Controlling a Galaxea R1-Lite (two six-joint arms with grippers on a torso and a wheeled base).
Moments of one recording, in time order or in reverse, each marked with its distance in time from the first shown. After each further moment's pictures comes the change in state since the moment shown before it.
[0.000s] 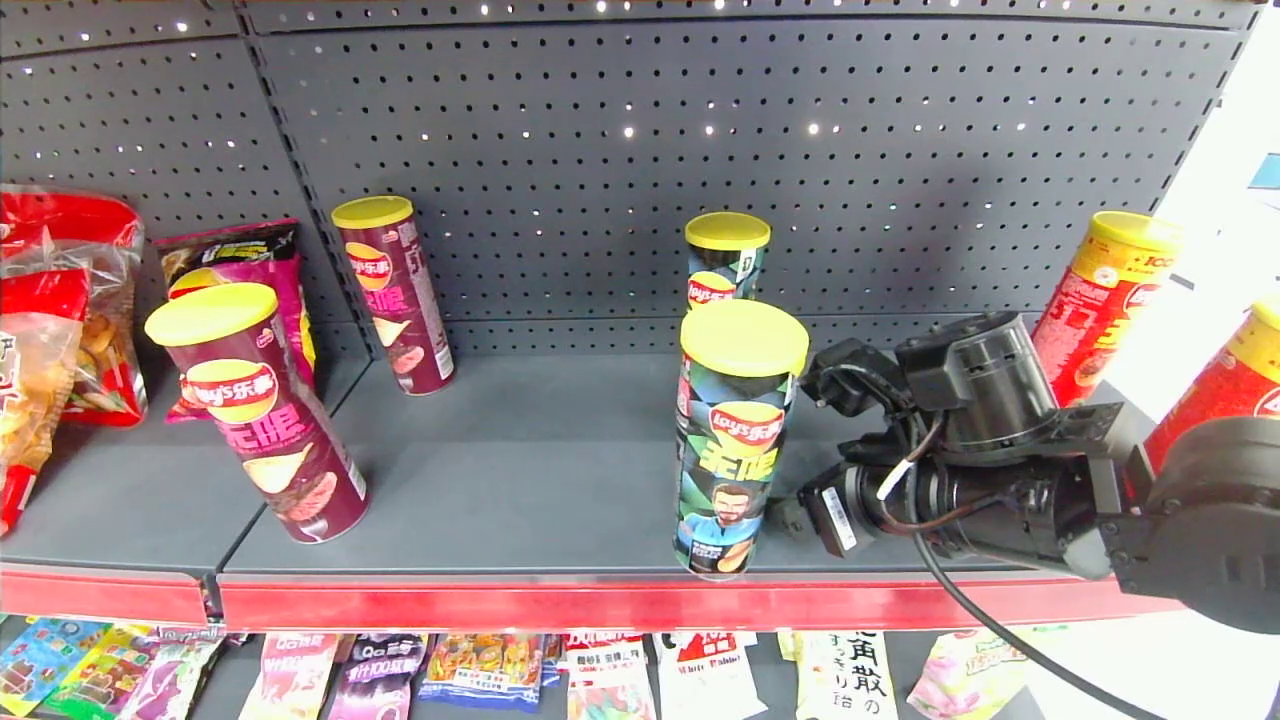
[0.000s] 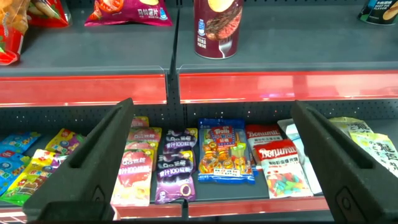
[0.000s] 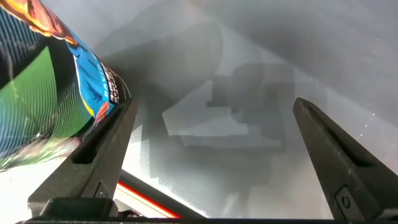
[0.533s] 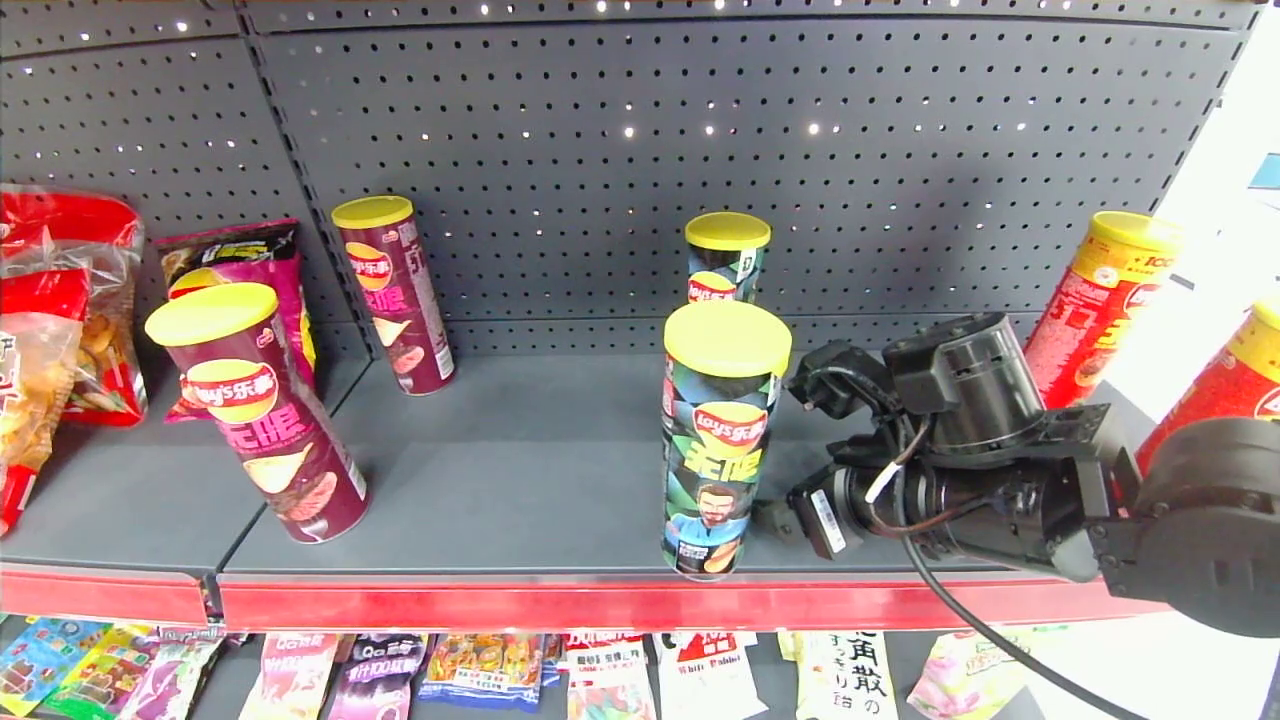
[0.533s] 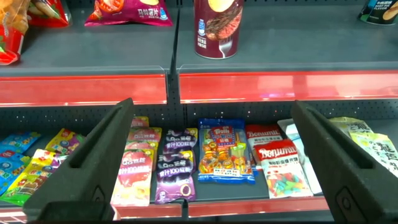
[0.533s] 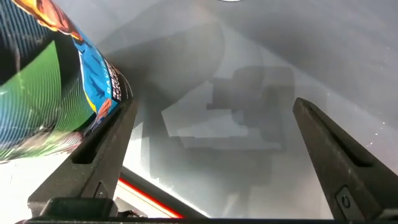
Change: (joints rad) left arm 0.000 0.000 0.000 0.000 0.000 0.000; right arm 0.021 0.011 -0.011 -0.004 -0.001 0.000
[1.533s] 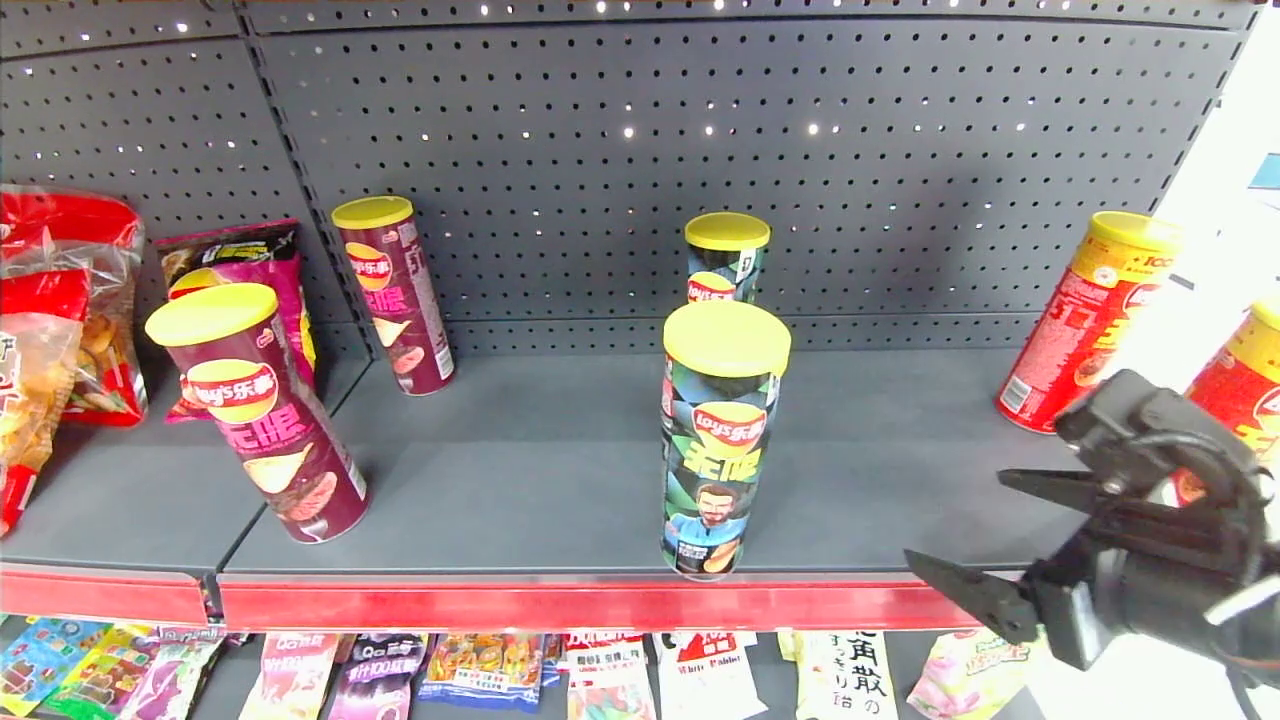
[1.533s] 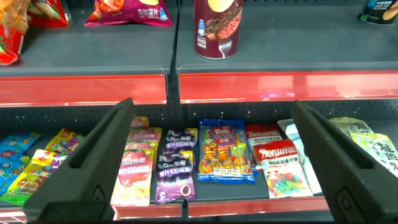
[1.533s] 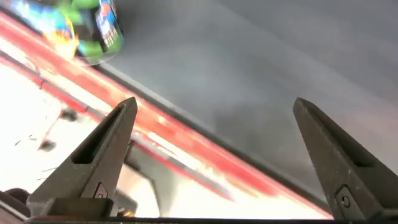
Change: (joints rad) left arm 0.000 0.000 0.000 0.000 0.000 0.000; right arm -0.067 -0.509 0.339 0.011 0.024 -0.109
